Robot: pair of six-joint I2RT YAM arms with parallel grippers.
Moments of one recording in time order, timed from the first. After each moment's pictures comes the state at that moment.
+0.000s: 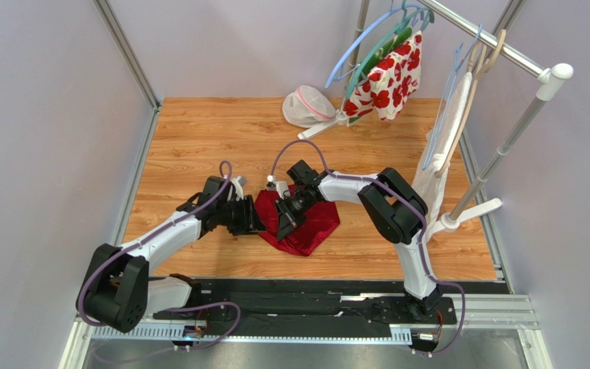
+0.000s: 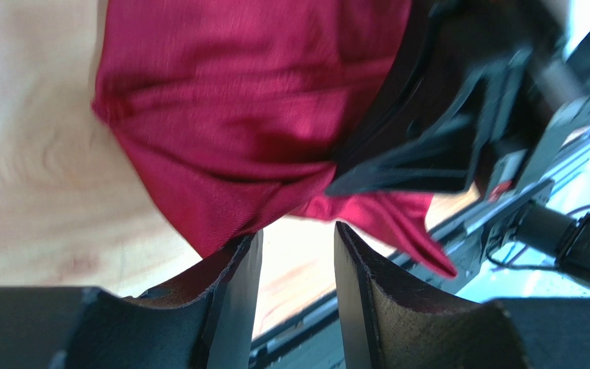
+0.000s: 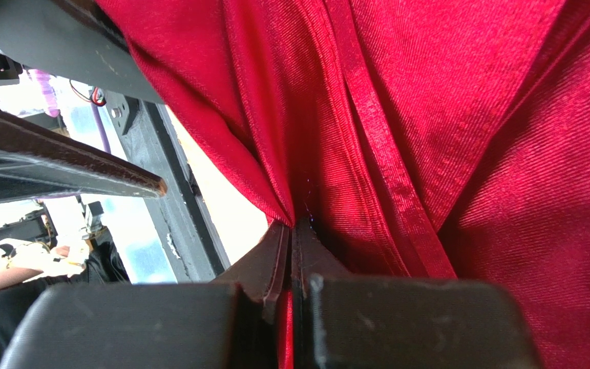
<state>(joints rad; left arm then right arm) -0.37 1.21 0.55 -0.30 0.43 -0.58 0.75 2.13 1.34 -0.38 -0.85 0.17</state>
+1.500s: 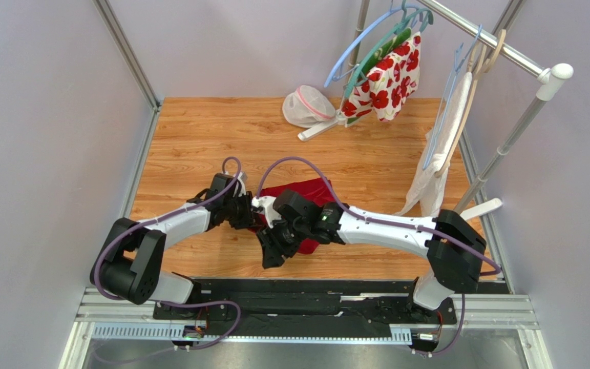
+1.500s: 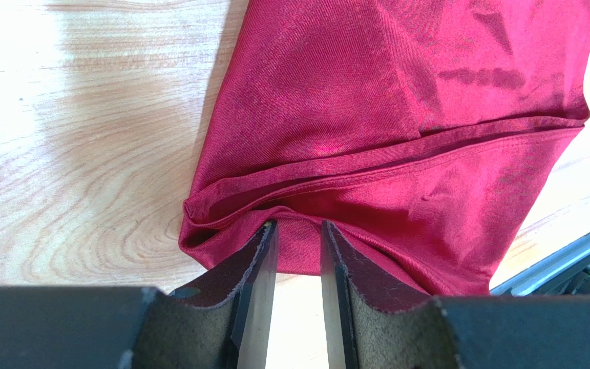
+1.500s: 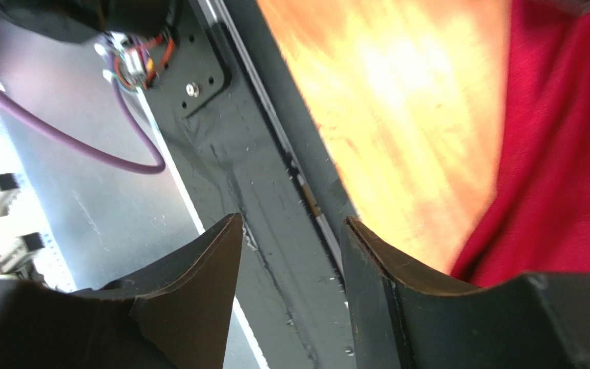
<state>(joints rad) -0.37 1.40 0.58 -0.14 0.29 -0.57 1.08 1.60 1.12 -0.33 -0.41 0.38</state>
